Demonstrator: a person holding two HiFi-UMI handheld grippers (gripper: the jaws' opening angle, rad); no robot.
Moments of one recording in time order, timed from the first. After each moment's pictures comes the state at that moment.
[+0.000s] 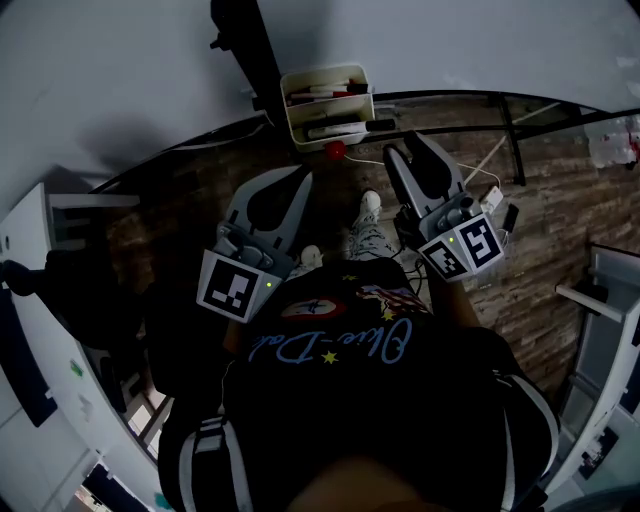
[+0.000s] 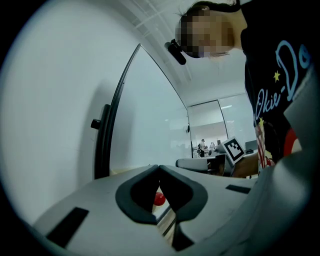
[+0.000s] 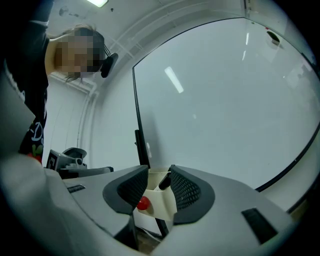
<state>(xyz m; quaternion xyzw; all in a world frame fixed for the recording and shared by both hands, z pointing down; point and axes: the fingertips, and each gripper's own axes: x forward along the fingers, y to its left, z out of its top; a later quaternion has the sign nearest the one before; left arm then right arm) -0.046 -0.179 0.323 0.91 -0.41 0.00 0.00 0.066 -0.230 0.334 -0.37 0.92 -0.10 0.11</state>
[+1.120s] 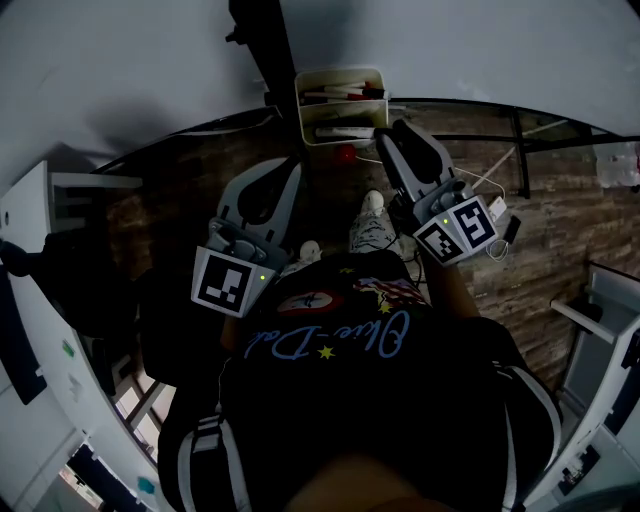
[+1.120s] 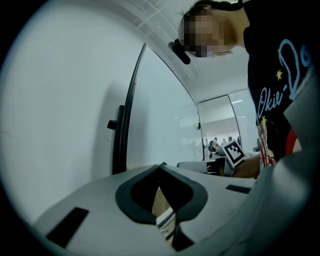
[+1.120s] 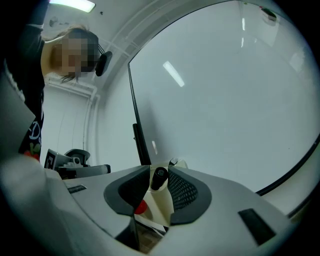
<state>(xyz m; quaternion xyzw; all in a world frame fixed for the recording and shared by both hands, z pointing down) -0.072 -0.191 0.328 0.88 -0.47 0.01 0.01 0.040 -0.259 0.352 -0.33 0.93 -0.14 0.11</state>
